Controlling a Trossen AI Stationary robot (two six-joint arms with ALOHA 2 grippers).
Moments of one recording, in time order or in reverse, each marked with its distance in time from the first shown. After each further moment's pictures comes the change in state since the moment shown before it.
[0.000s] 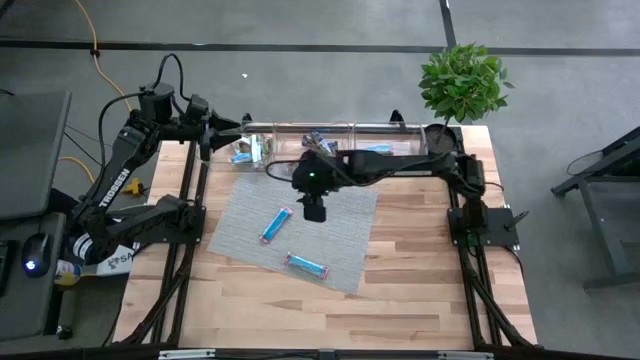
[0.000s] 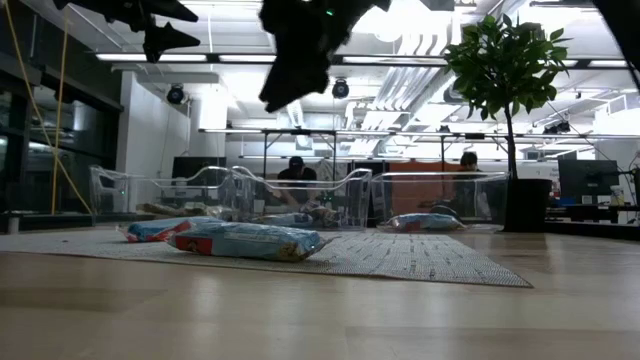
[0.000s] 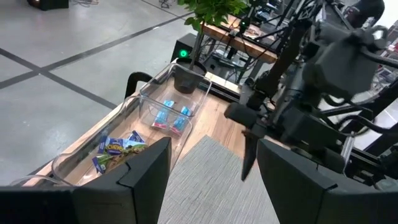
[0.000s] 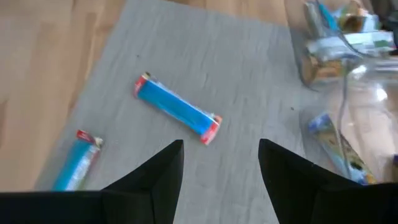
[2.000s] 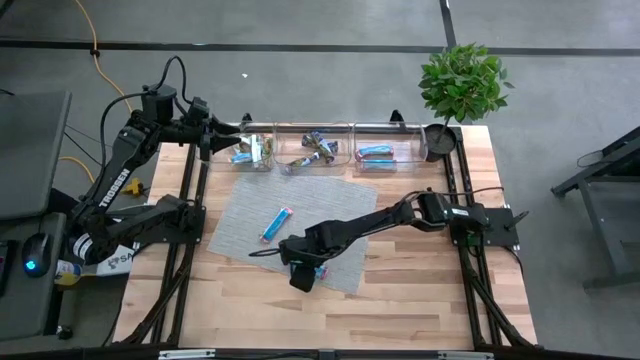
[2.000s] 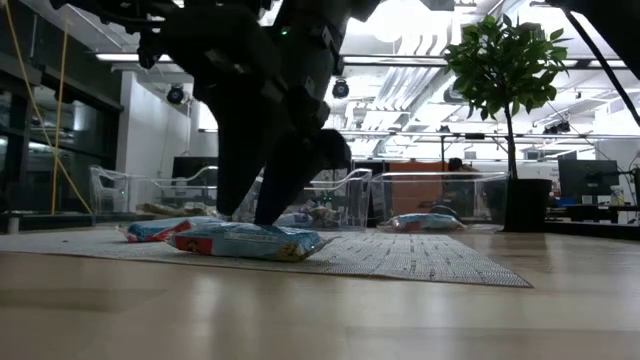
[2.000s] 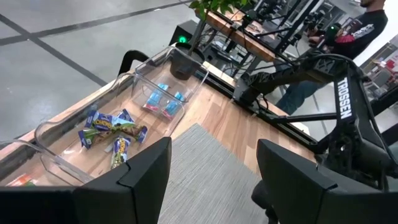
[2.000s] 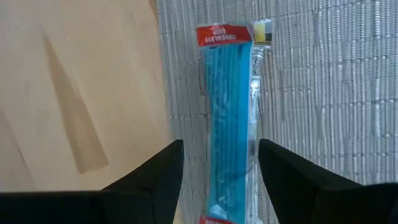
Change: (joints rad) left arm 0.000 0.000 0.000 -0.075 0.003 -0.079; right arm 0.314 0.374 0.210 -0.200 -0.049 0.708
